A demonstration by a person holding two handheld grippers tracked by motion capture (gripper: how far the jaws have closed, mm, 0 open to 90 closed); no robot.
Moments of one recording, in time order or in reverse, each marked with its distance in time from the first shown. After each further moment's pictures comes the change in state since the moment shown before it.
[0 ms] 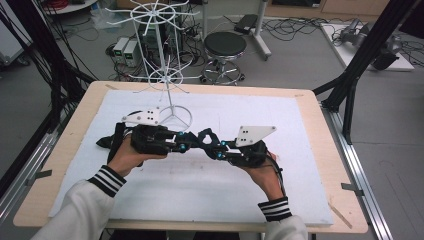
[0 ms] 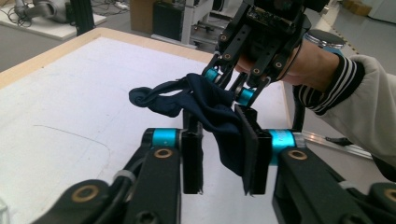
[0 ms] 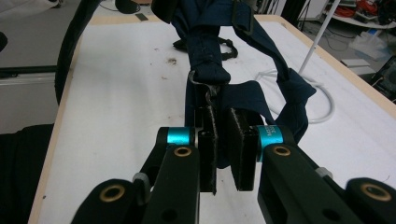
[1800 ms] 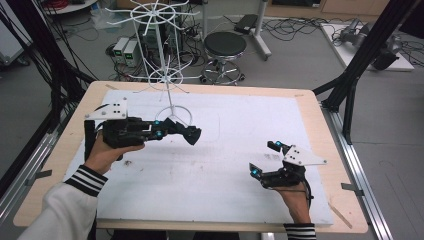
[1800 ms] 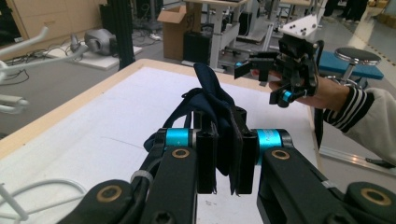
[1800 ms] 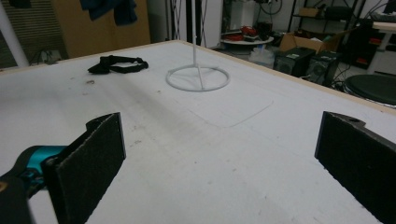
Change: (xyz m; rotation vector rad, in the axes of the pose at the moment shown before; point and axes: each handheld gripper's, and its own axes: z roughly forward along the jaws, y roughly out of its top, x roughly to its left) left arm 0.002 0.005 -0.062 -0.122 0.134 0.068; right arm 0.011 -0.095 -0.070 -0.216 -0.369 0.243
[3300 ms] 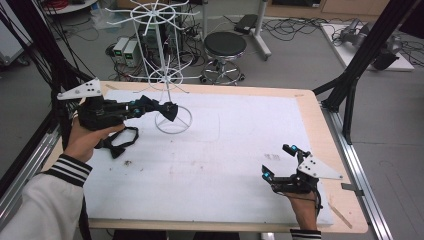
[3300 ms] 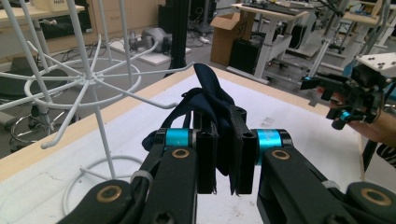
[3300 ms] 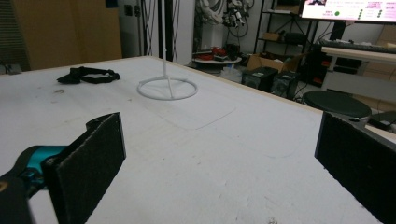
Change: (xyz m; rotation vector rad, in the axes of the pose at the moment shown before) left arm 0.028 0.019 -0.039 -0.001 0.213 -0.104; right arm -0.002 -0.015 -0.032 -0.088 -0.122 -0.037
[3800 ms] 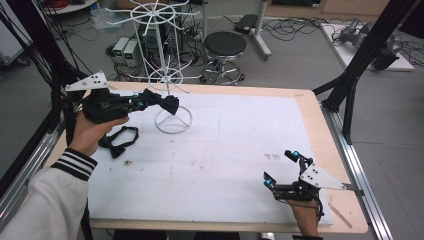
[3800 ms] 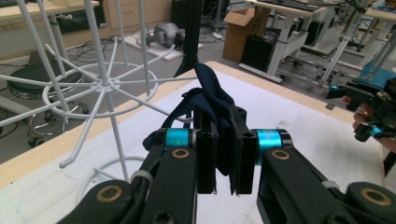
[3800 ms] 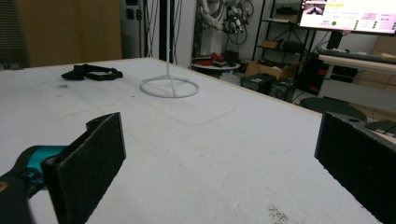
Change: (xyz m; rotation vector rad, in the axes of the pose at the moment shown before) left arm 0.005 0.012 0.011 0.023 0.055 -0.013; right arm 0.007 -0.014 -0.012 -0.029 -0.006 -0.017
